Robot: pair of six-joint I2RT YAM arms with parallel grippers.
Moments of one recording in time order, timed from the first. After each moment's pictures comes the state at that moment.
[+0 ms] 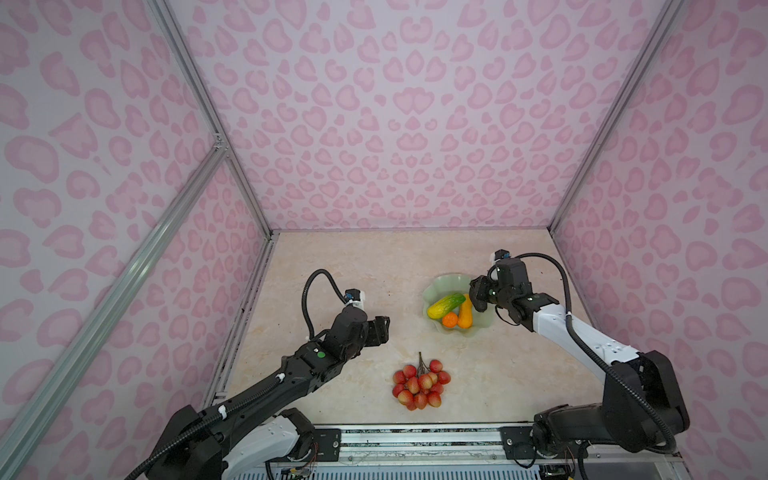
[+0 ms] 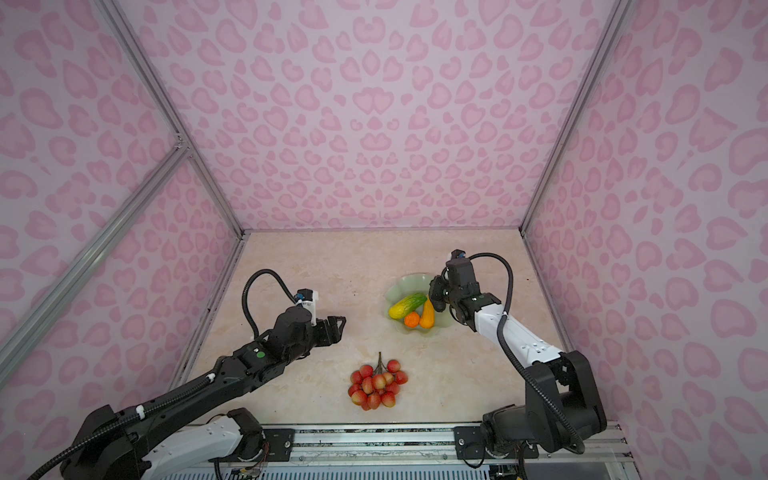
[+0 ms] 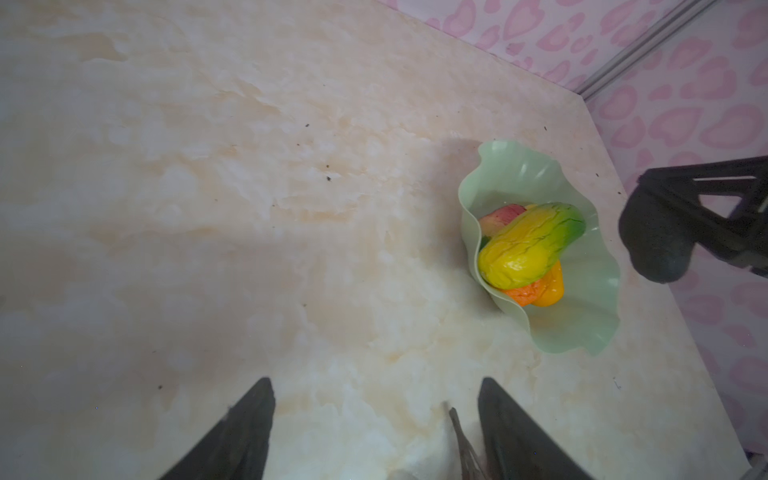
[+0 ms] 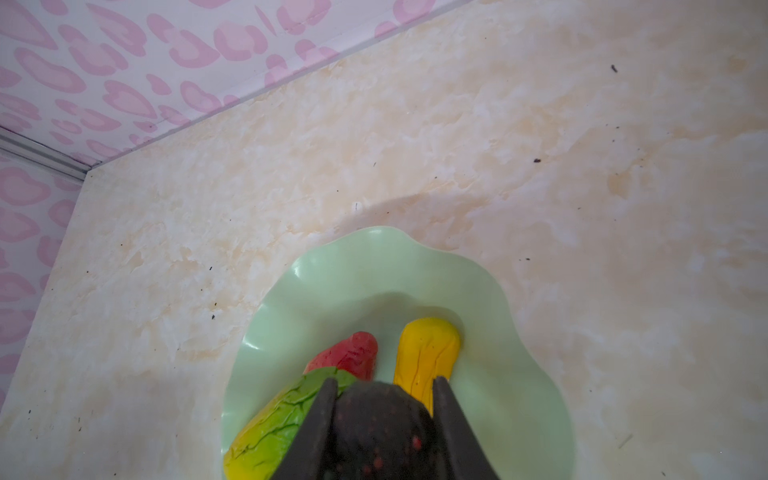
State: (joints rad) left arm -0.71 1.09 0.58 -0.11 -0.13 -0.66; right arm 0.29 1.41 0.88 -0.17 -0.03 0.51
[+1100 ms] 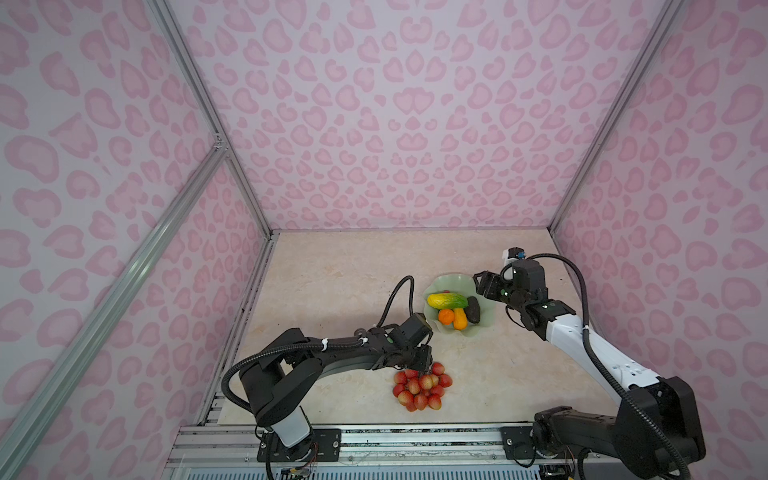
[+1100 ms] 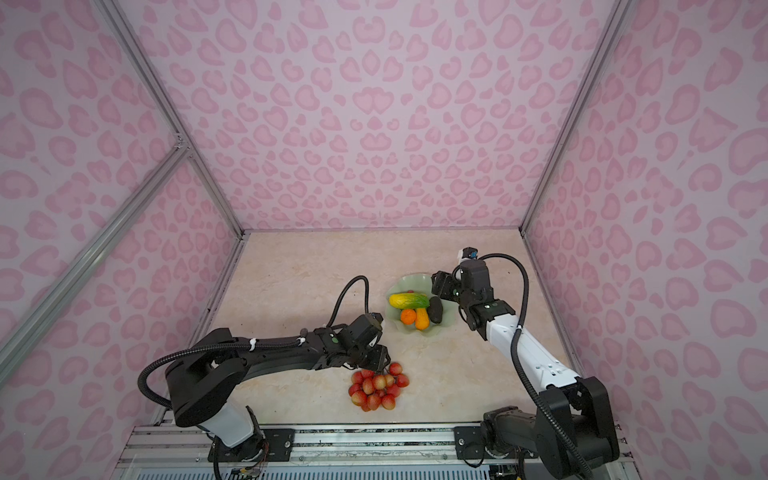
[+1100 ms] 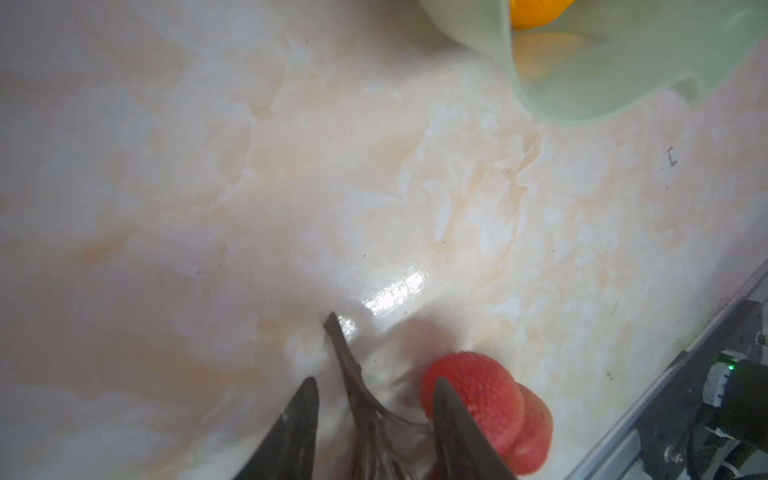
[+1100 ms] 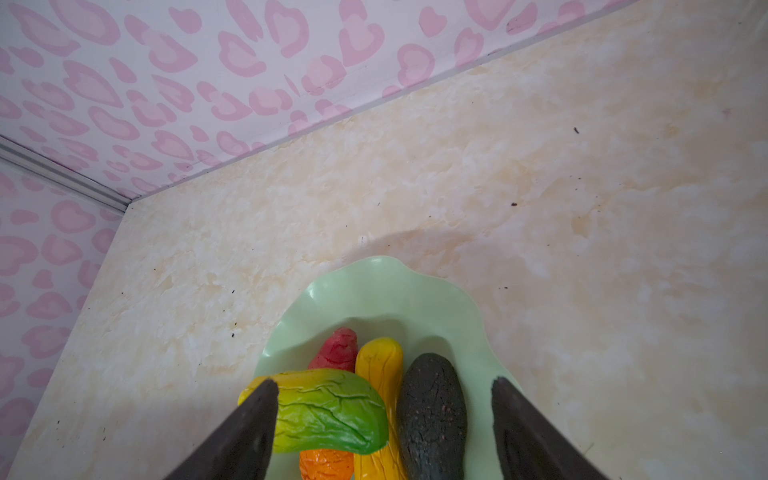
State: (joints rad) left arm -0.97 1.67 0.88 -0.26 0.11 -0.69; right arm 0.23 1.26 0.82 -0.15 -0.05 0.47
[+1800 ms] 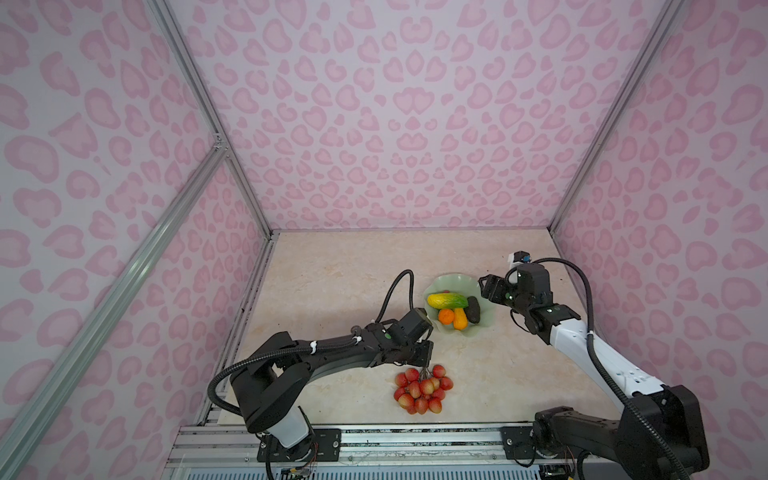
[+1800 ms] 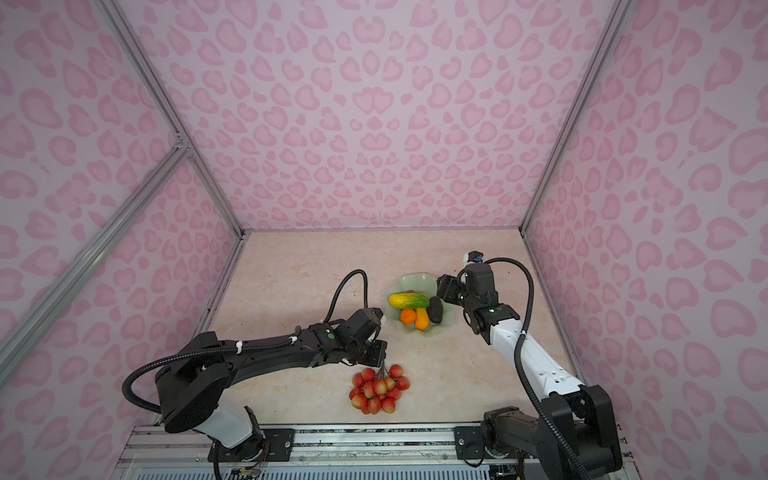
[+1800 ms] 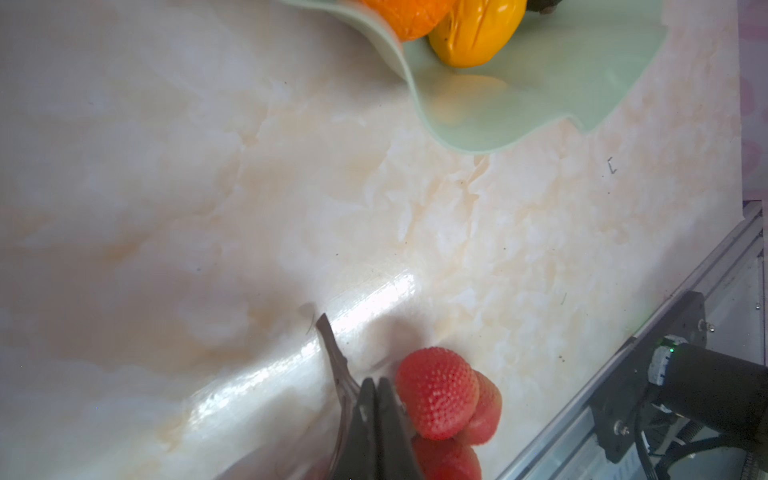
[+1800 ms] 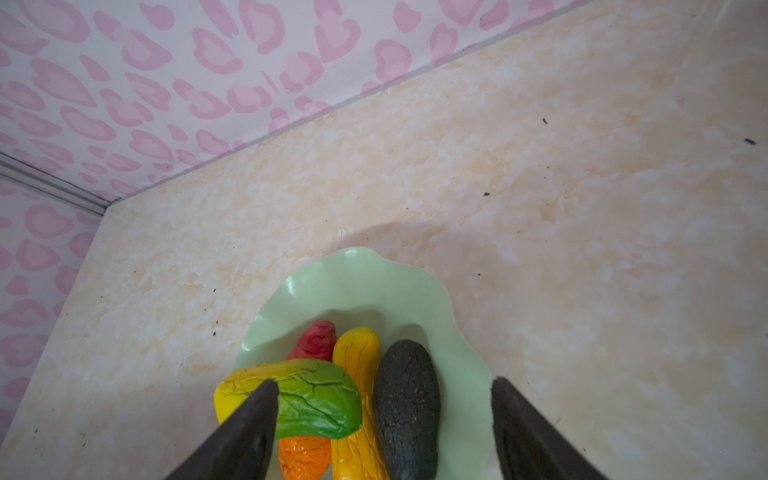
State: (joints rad) left arm -0.97 1.59 0.92 -0.34 0.10 -0.69; right arm 0.21 1.23 0.79 -0.17 -0.06 0.46
